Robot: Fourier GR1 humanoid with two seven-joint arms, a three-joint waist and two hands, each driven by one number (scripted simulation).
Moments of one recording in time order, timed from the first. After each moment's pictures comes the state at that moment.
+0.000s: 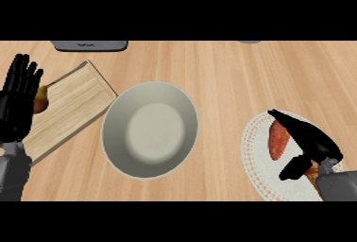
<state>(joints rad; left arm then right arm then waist) -0.25 0.34 0.20 -1.45 0.18 0.04 -0.05 -0.15 -0.42 0.13 -1.44 0.69 0.39 0.21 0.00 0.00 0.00</state>
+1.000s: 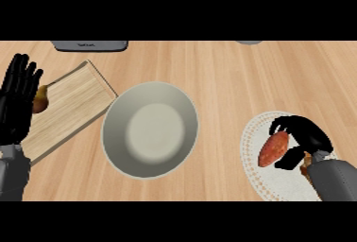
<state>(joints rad) -0.24 0.31 0.22 -1.51 0.15 0.02 0.00 -0.25 -0.36 0.05 -1.16 0.85 0.23 0.01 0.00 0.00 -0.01</state>
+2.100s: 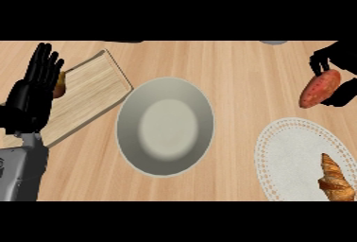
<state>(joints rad) -0.32 0.27 0.16 -1.49 0.12 0.01 -0.01 -0.84 -0.68 0.07 -0.65 0.95 0.17 -0.73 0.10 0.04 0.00</state>
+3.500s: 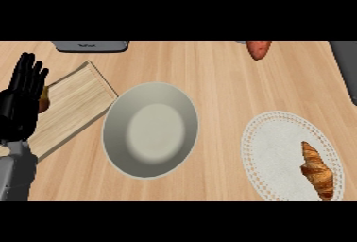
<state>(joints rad) -0.26 0.29 0.22 -1.49 0.12 0.03 0.00 -1.35 -0.44 -0.01 -0.55 0.58 0.55 -0.65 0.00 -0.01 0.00</state>
